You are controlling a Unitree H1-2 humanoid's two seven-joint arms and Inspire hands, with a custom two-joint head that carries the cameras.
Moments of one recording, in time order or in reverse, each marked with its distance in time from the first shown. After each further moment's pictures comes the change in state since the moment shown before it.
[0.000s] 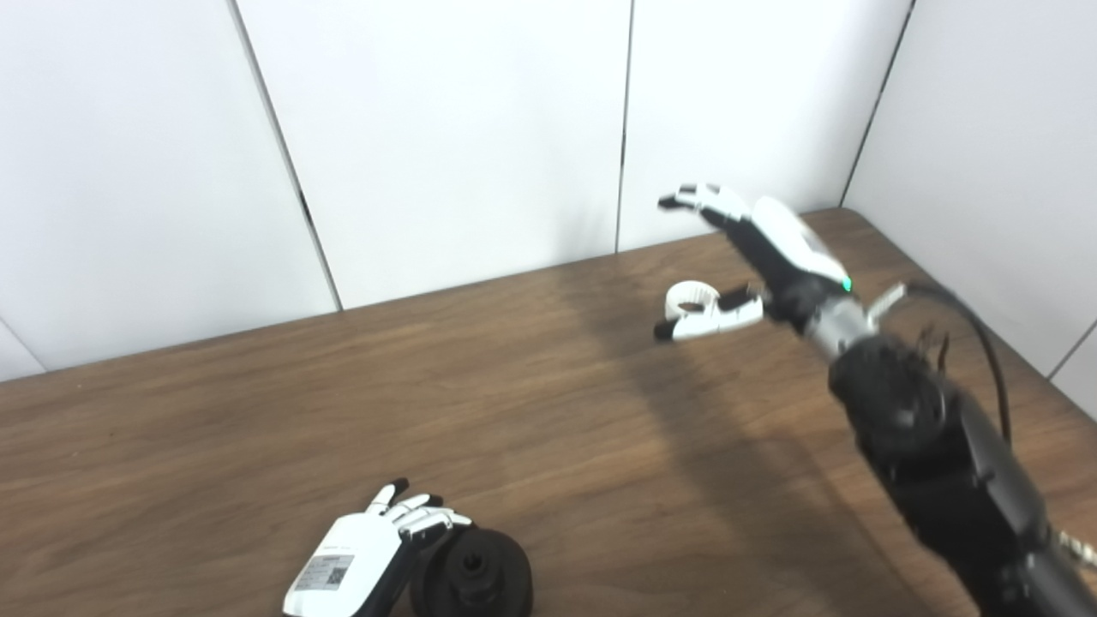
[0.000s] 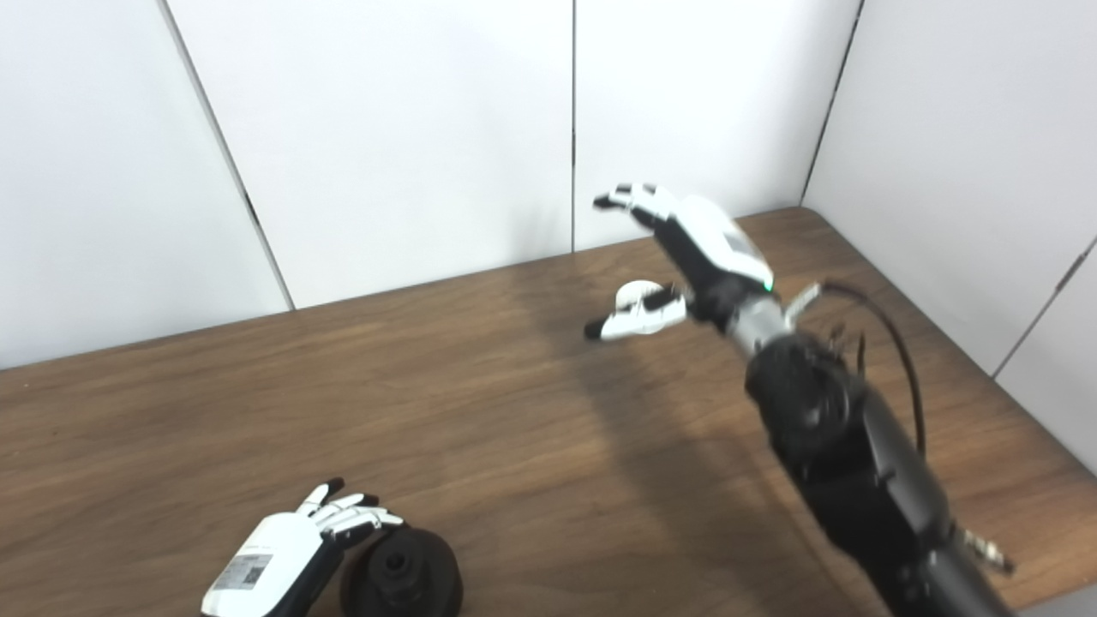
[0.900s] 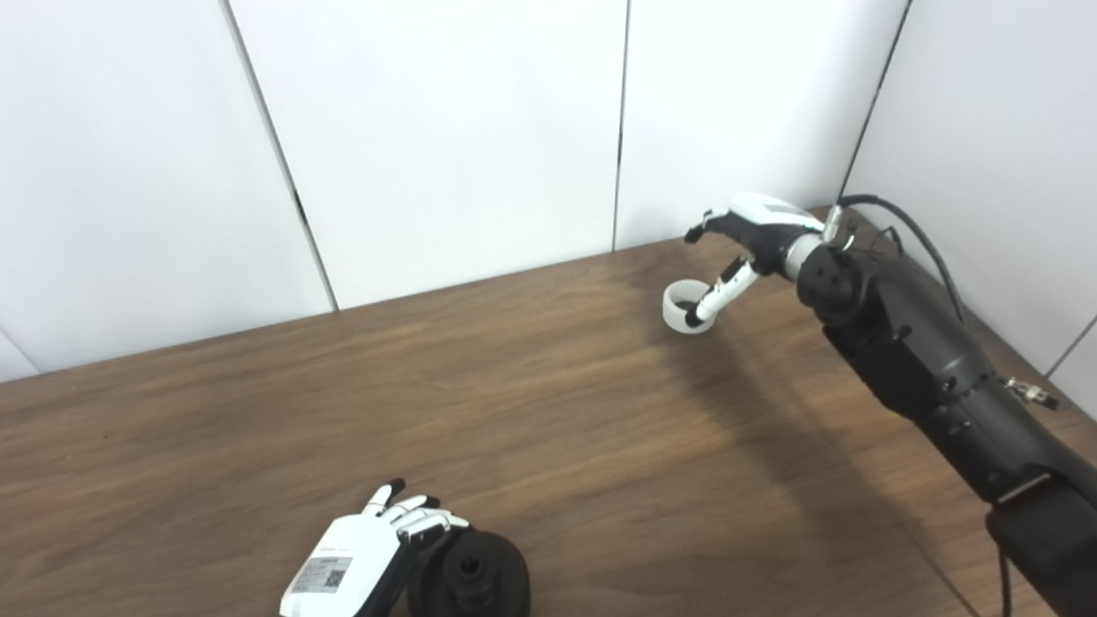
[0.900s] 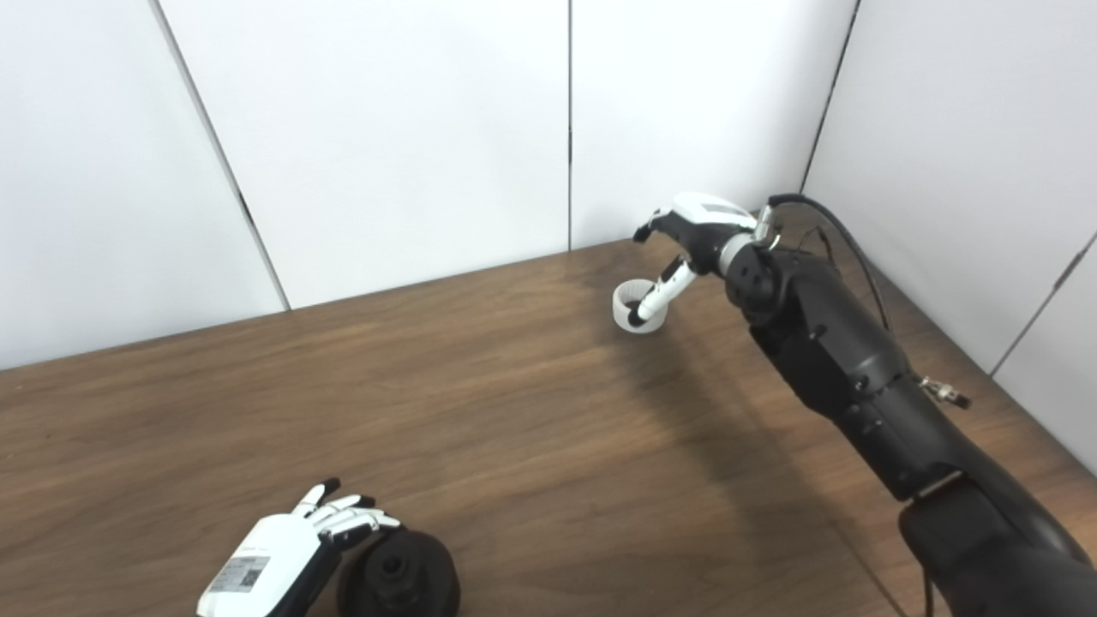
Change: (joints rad) left arm 0.004 0.001 -0.001 -0.021 0.025 0.008 -0.010; right arm -0.275 -0.130 0.203 0.514 -0.178 0.020 0.284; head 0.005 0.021
